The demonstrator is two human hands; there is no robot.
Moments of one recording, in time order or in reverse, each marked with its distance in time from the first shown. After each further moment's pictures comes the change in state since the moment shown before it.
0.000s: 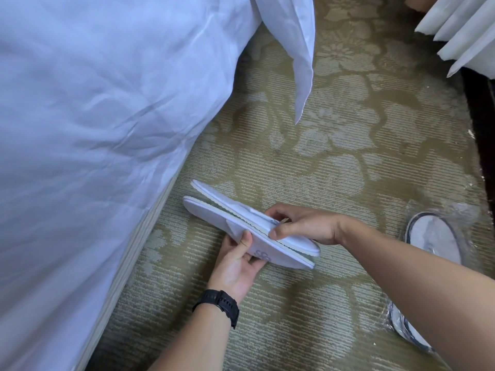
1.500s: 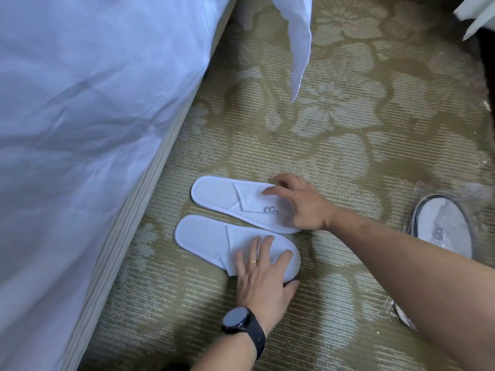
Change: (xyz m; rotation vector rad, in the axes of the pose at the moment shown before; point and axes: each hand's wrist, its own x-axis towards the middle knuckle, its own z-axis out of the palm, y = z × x) left_hand -0.019 -0.072 -0.004 2.162 0.023 0.506; right_hand 0.047 0.057 -0.012 -0.645 0.340 -0.111
